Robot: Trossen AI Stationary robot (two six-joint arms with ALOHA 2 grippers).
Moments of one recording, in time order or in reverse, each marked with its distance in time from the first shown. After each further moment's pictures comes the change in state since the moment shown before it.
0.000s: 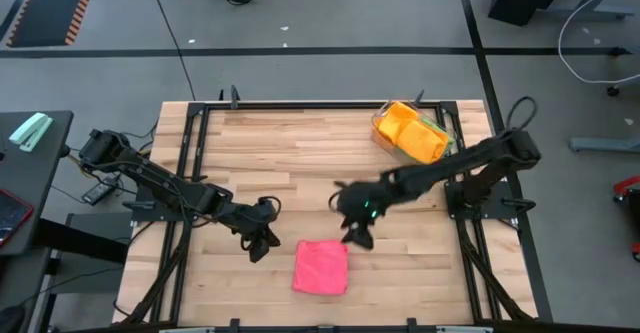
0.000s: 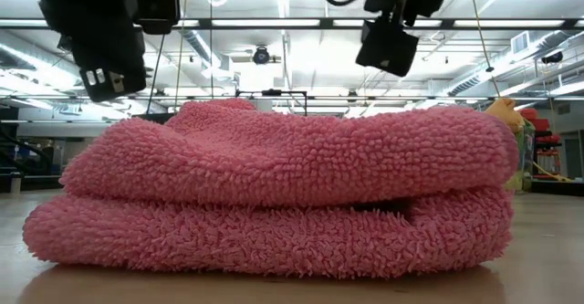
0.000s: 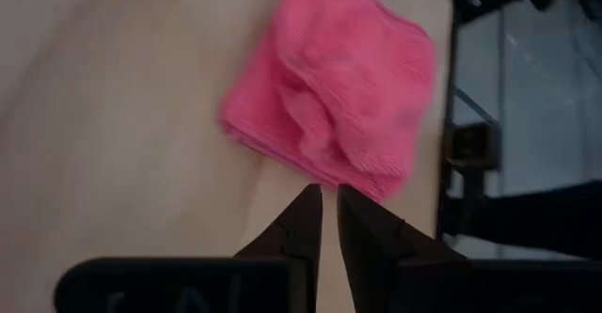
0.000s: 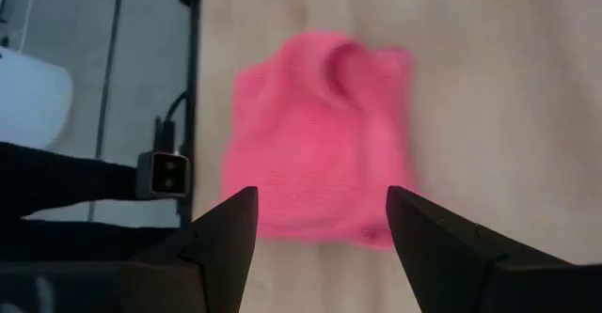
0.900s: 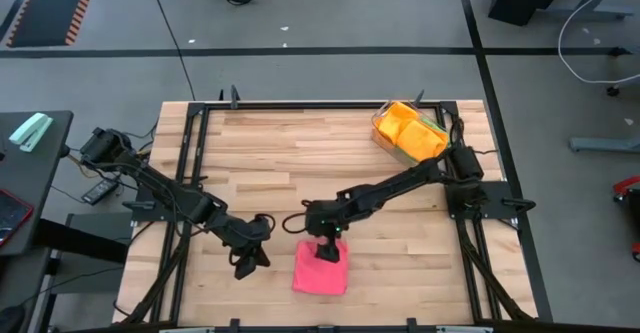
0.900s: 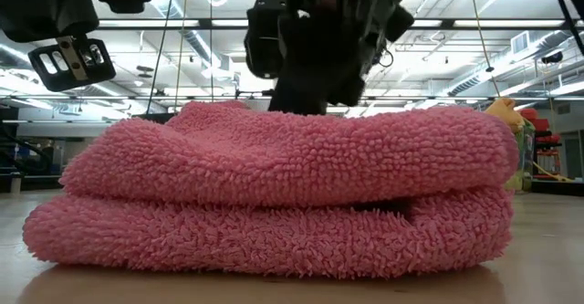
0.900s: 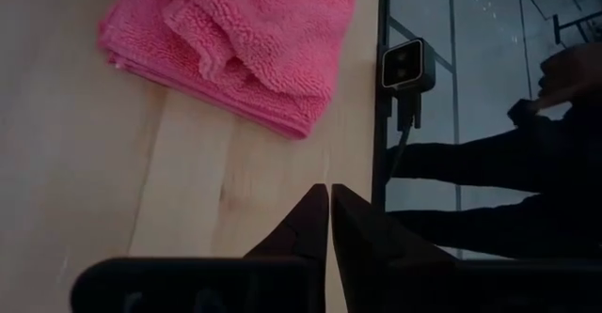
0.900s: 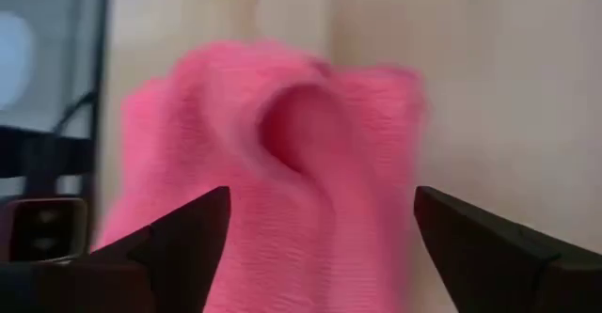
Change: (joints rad) left arm -0.123 0.000 0.000 0.036 0.102 -0.020; right arm -0.004 0.468 0.254 0.105 0.001 -0.104
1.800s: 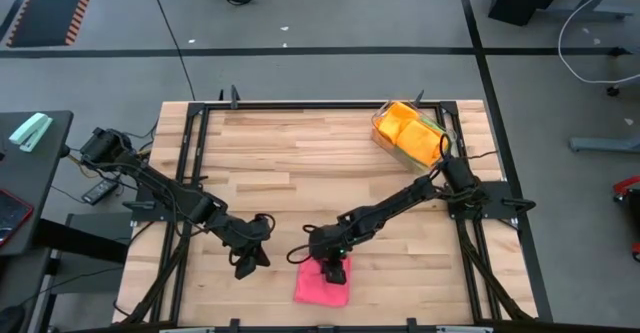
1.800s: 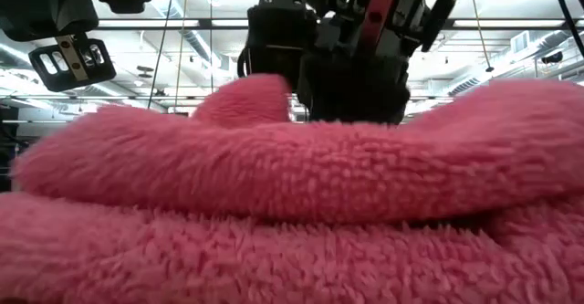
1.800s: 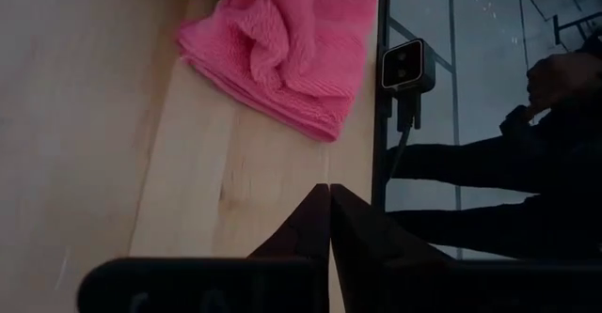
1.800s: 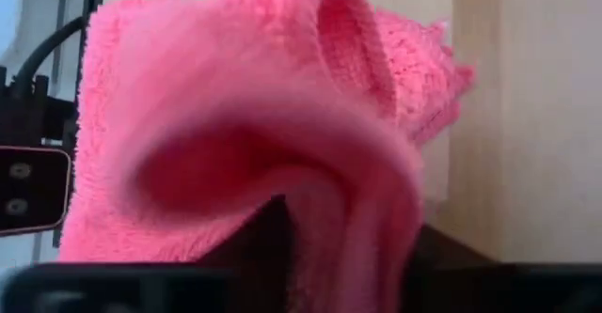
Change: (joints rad) left arm 0.000 0.000 0.000 0.000 -0.002 0.000; right arm 0.129 0.101 -0.002 0.040 -0.005 0.043
